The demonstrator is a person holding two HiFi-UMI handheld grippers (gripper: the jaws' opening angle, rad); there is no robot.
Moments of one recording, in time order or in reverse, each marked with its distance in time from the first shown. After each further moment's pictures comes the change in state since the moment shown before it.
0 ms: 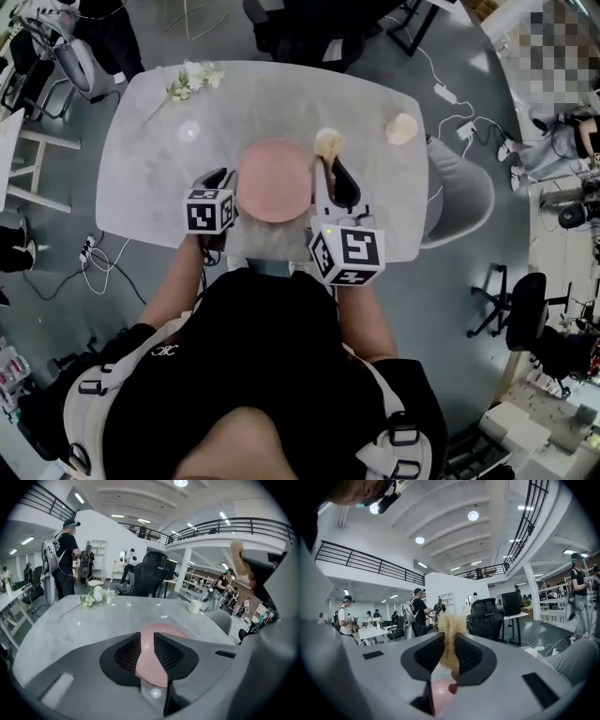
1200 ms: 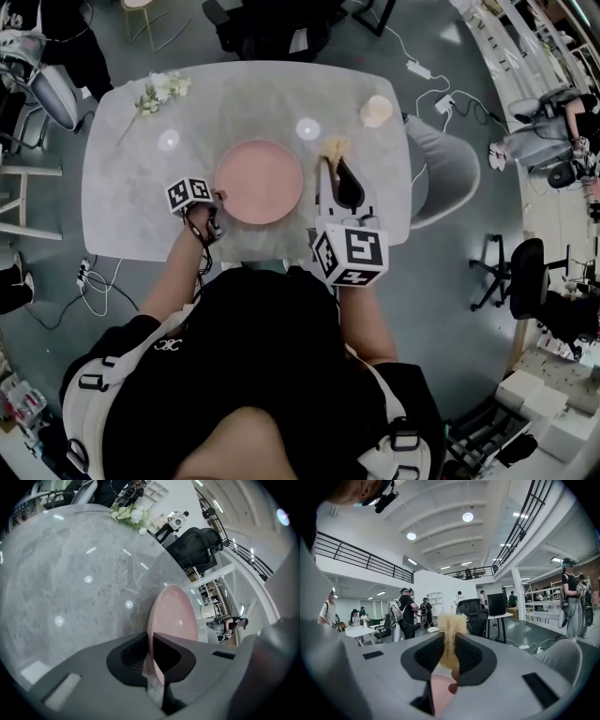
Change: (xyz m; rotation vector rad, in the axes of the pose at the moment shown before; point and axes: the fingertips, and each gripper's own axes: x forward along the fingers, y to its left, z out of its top) left arm 0.104 0.014 -0.125 -0.671 0.408 -0.129; right arm -0.030 -0.059 -0.010 0.010 0.016 -0.158
